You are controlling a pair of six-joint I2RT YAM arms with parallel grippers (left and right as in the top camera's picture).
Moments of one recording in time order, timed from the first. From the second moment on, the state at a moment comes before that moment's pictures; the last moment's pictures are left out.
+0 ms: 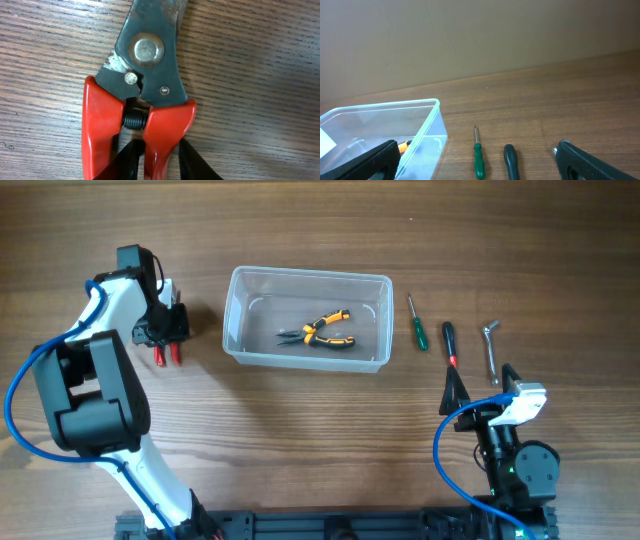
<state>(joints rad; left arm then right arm) 0.18 2.05 1.36 -0.81 -0.01 0.01 0.03 0.01 0.05 -0.11 -0.07 0.21</state>
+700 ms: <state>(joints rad) 0.19 2.04 1.41 -0.84 -0.05 0.00 0.03 0.01 0.05 -0.11 -0.07 0.21</state>
